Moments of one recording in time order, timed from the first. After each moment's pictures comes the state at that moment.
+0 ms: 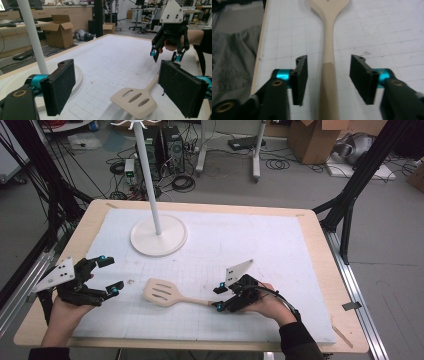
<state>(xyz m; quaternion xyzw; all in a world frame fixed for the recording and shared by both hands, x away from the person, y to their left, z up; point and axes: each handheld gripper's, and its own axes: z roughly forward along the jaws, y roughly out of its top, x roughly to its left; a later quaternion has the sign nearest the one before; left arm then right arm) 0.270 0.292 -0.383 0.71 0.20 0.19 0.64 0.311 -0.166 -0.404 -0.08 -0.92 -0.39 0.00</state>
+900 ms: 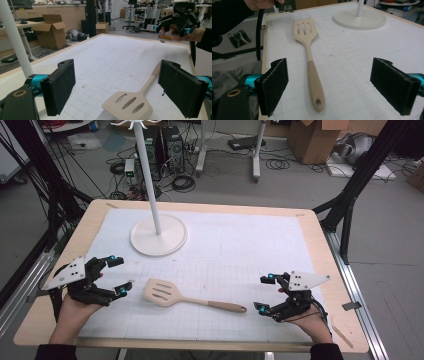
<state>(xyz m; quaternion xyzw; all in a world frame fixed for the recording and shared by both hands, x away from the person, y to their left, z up) 0.278 0.274 -0.385 0.72 0.18 0.18 0.65 0.267 -0.289 -0.391 -0.17 -0.81 -0.56 -0.08</state>
